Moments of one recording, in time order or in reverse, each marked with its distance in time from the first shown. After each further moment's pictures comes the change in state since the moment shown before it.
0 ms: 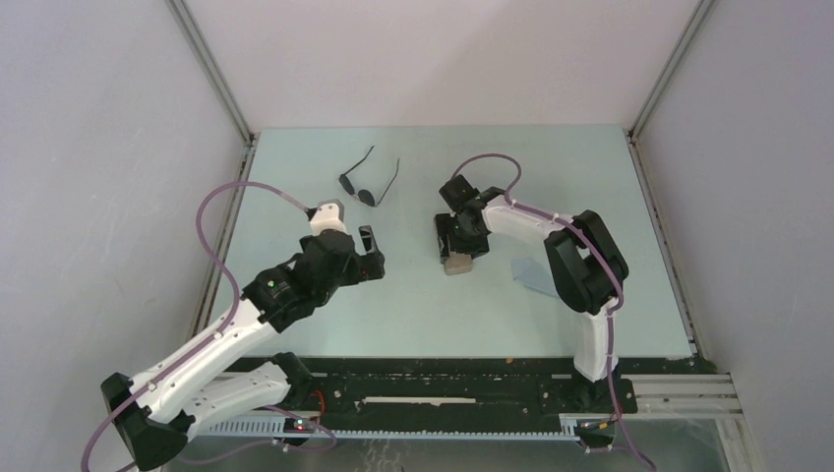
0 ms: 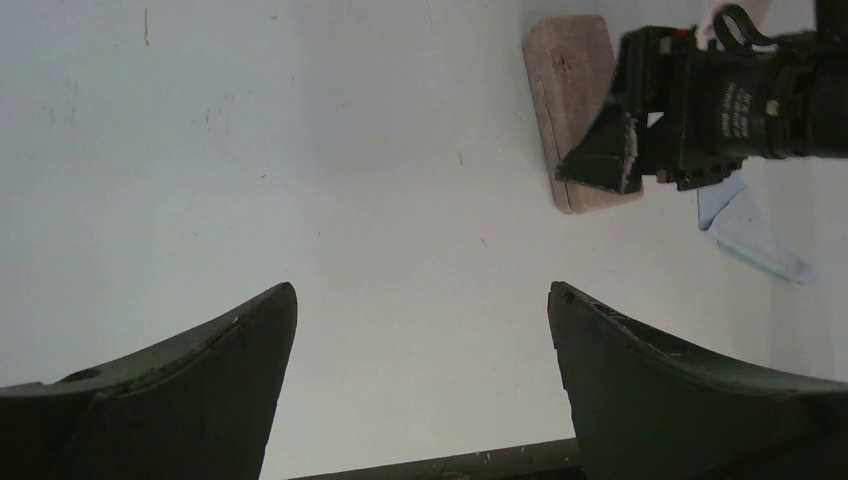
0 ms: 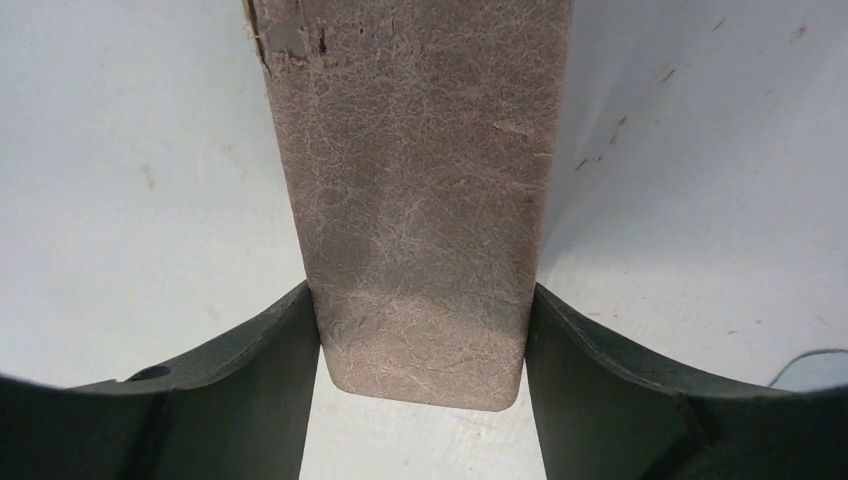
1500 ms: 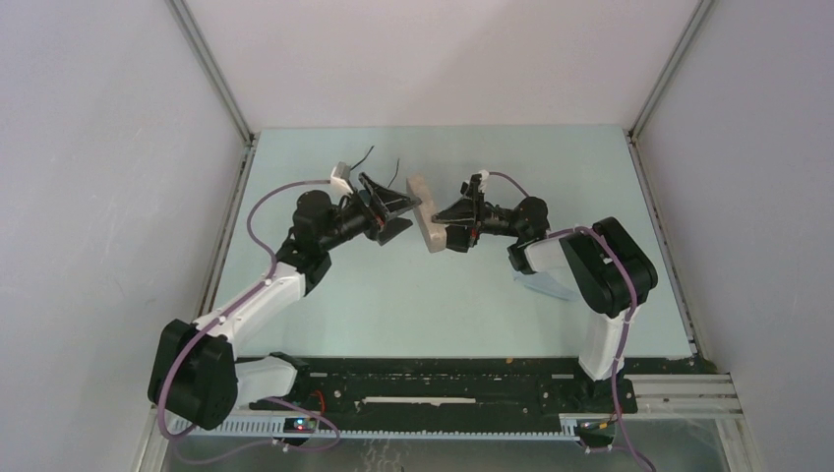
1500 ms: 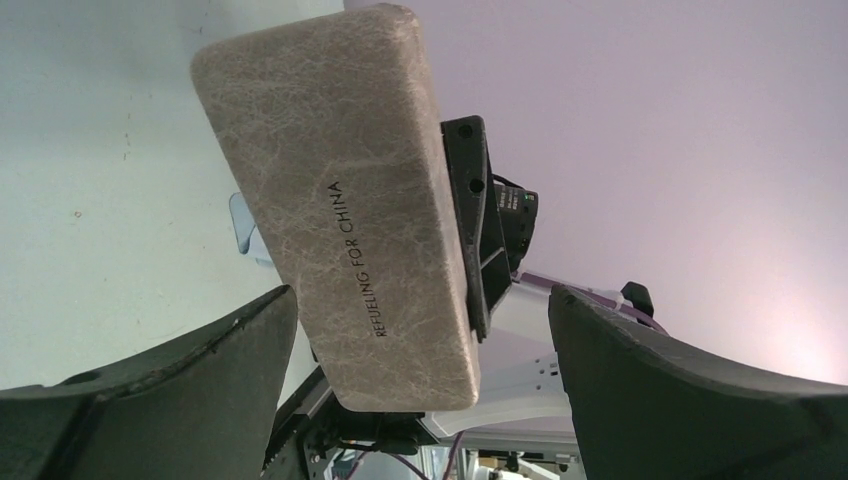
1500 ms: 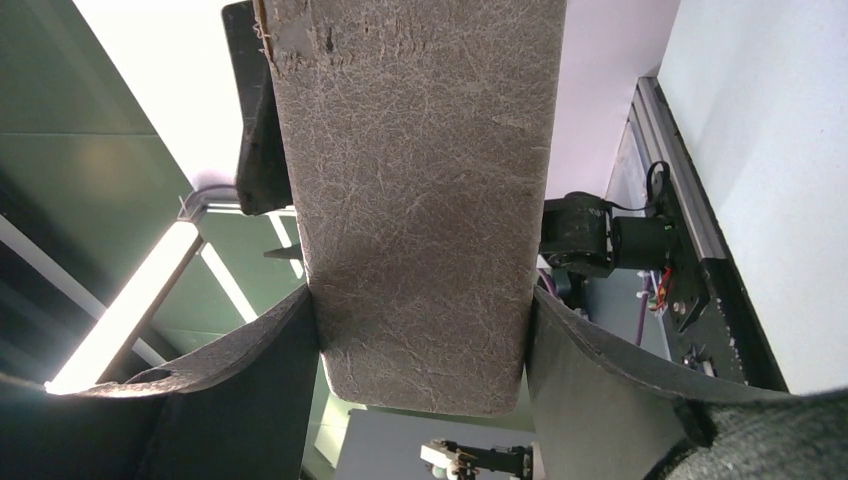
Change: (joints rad) left arm 0.402 0.332 -0.152 1.038 0.994 -0.573; right arm -0.196 -0.109 -0.636 2.106 -1.057 1.482
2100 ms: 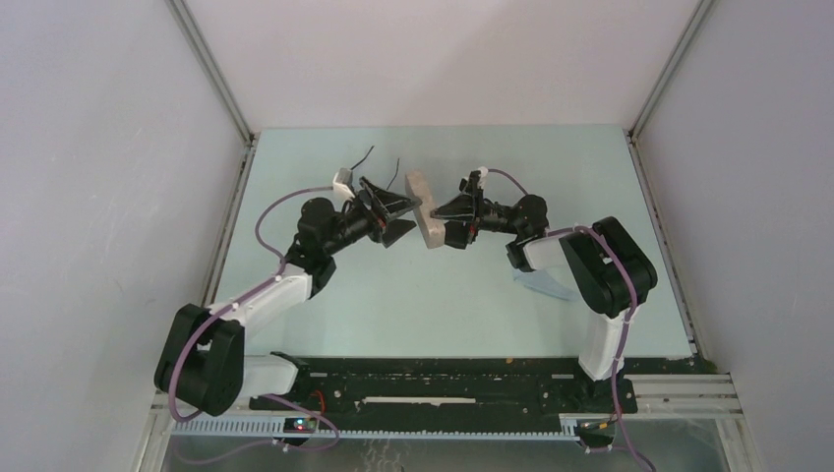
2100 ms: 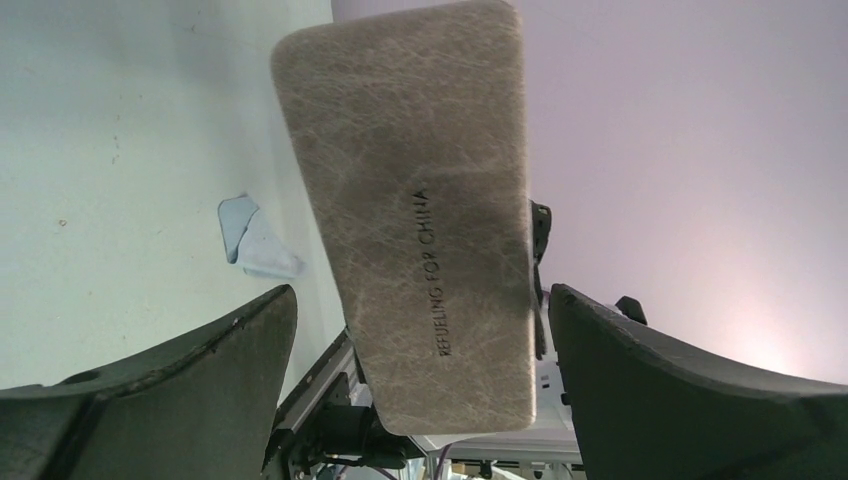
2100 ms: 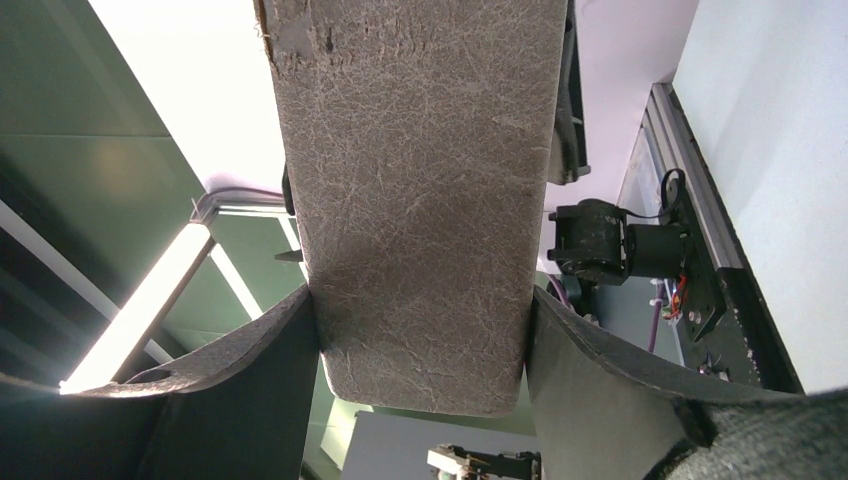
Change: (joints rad) left arm 0.000 0.071 -0.069 0.193 -0.001 -0.086; right arm 0.009 0.000 0.026 0.002 0.014 0.033
